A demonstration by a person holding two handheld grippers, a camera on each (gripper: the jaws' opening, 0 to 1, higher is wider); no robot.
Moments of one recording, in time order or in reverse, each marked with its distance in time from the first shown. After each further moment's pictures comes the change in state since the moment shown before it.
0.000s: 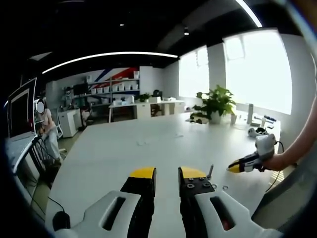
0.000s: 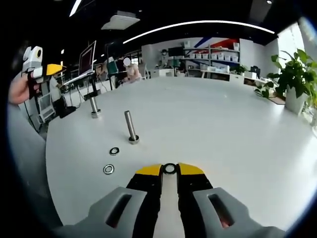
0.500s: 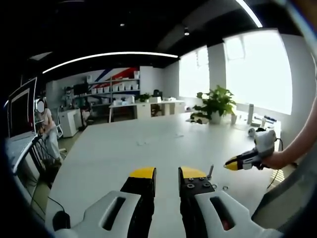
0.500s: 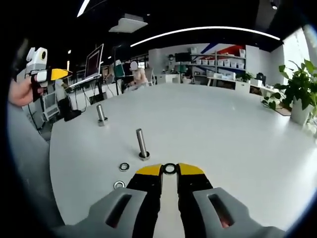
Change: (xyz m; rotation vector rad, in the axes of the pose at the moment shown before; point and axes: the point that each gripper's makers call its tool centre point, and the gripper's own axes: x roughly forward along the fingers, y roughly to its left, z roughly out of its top) left arm 0.000 0.001 0.000 -0.002 0.000 0.003; right arm 0.005 0.020 0.033 -0.049 -0.053 0.046
